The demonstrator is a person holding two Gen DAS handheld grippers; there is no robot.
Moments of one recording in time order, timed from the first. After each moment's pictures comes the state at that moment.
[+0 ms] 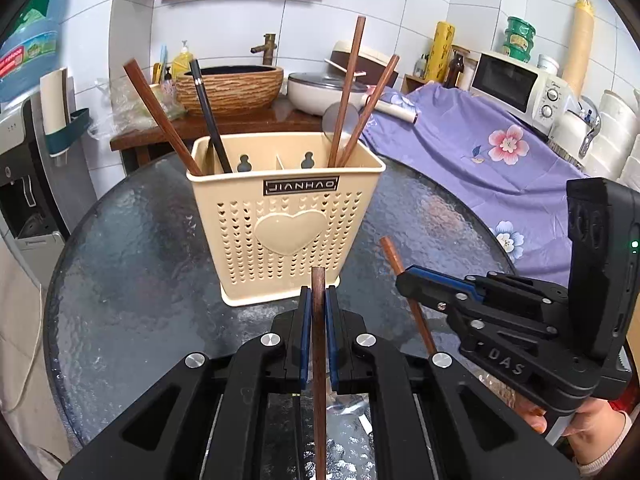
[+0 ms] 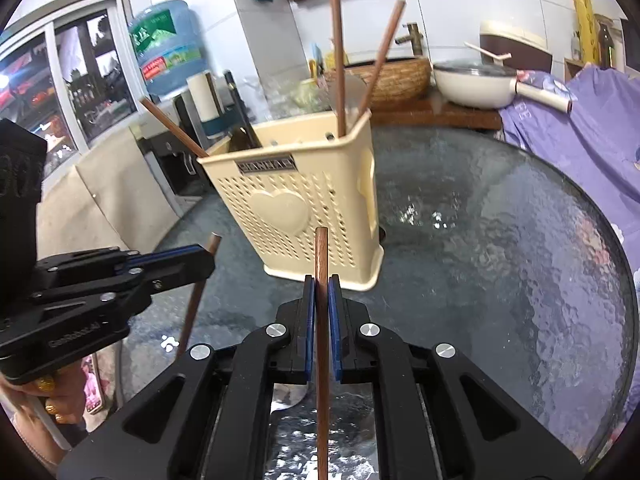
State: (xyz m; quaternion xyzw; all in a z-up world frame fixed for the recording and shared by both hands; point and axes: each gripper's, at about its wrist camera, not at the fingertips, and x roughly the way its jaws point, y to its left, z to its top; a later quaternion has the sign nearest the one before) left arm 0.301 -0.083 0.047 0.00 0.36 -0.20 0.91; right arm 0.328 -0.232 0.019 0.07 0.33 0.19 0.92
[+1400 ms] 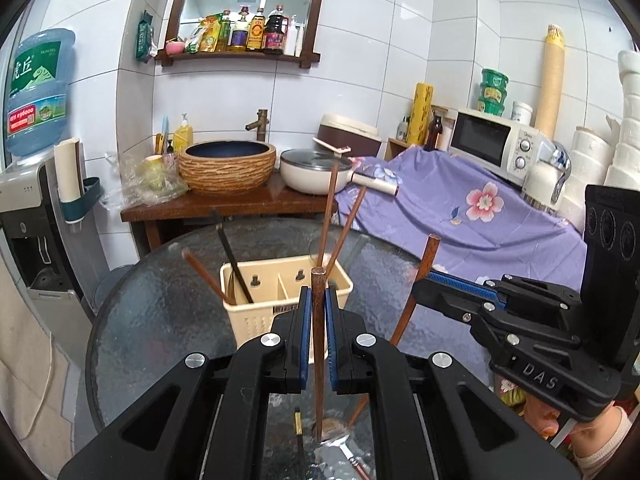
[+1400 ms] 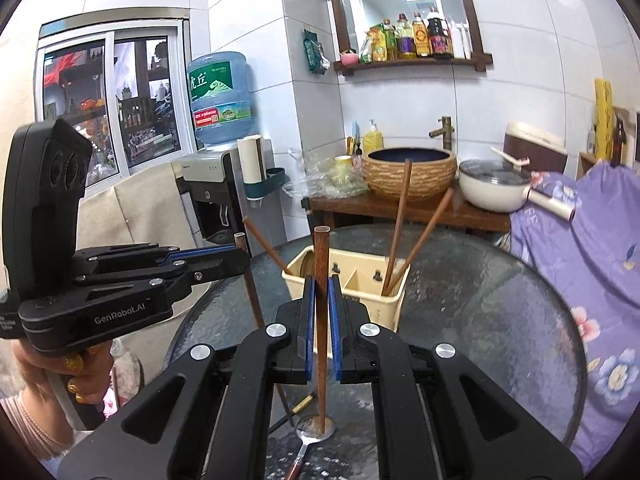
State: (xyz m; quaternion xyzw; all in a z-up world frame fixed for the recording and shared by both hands) left arm 0.273 -0.065 0.151 -0.01 0.25 -0.22 0.94; right arm 0.277 -0.223 0.144 0.02 0.21 0.23 0.95
